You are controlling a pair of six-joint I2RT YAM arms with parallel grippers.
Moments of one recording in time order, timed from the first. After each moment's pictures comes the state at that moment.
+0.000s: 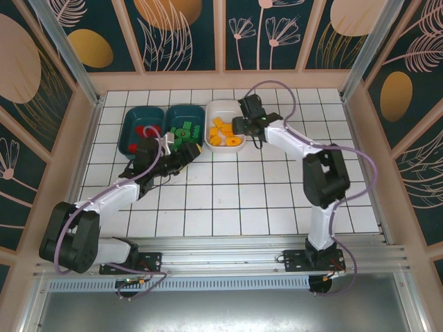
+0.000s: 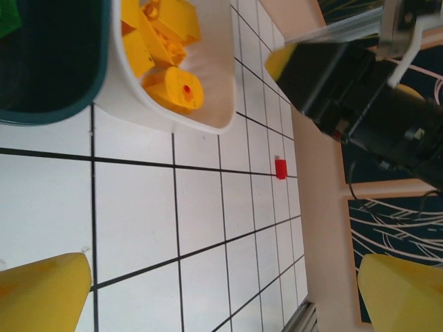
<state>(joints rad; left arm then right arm) -0.35 1.34 0.63 0.25 0.57 -0.97 0.50 1.89 1.49 -0.46 0.20 0.33</state>
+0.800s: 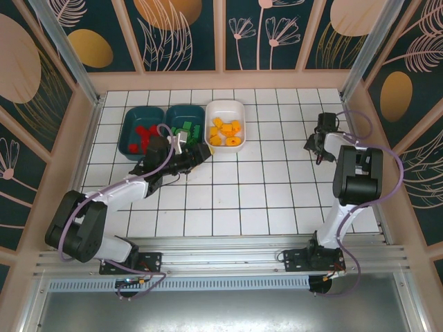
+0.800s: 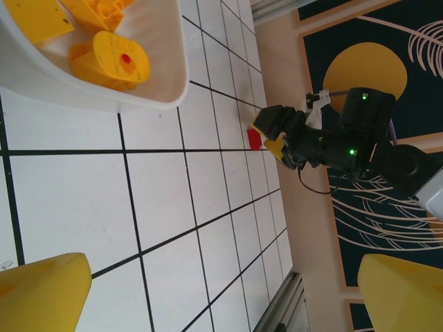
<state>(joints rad) -0.43 1.42 0.67 0.36 0.61 -0.98 -0.10 1.87 1.16 -0.38 0.20 0.38</state>
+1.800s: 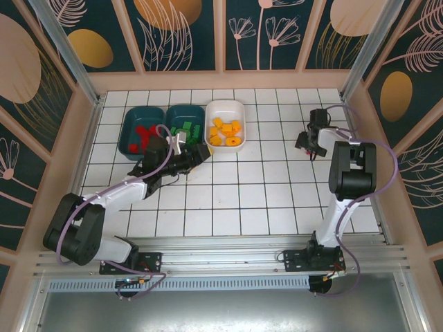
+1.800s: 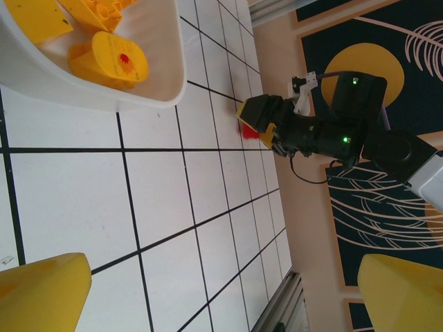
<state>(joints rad) -0.43 1.40 0.66 0.35 0.60 -0.98 -0.04 1.94 1.24 -0.41 0.13 0.28</state>
